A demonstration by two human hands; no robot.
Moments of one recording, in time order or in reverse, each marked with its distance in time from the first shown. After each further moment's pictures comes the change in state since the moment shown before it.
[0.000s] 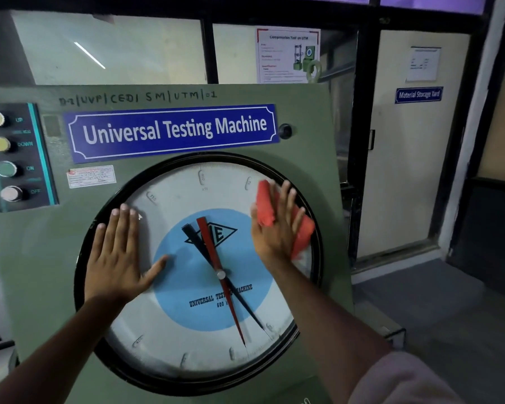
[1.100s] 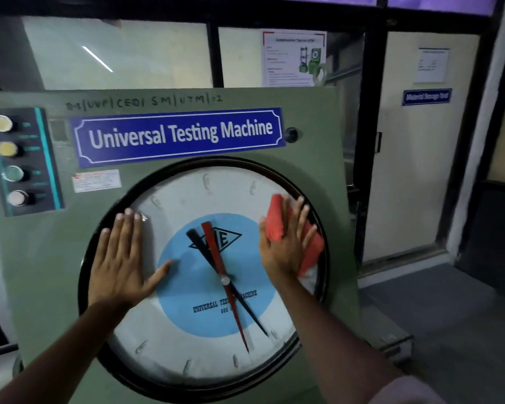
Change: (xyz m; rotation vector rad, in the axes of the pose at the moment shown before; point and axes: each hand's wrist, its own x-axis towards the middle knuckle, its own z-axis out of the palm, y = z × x) left_hand 0.002 0.000 0.000 0.035 0.007 -0.016; right_hand -0.020 0.009 0.004 -0.048 0.040 0.086
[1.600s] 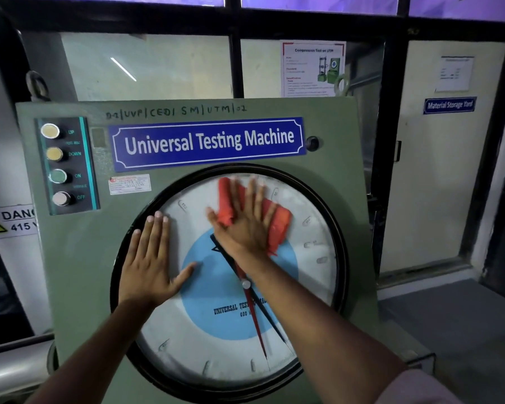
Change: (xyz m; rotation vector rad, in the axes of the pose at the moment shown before) left_hand -0.002 0.003 -0.009 -0.012 -0.020 -0.011; right_hand 0.002 -0.137 -0.006 0.109 -0.282 -0.278
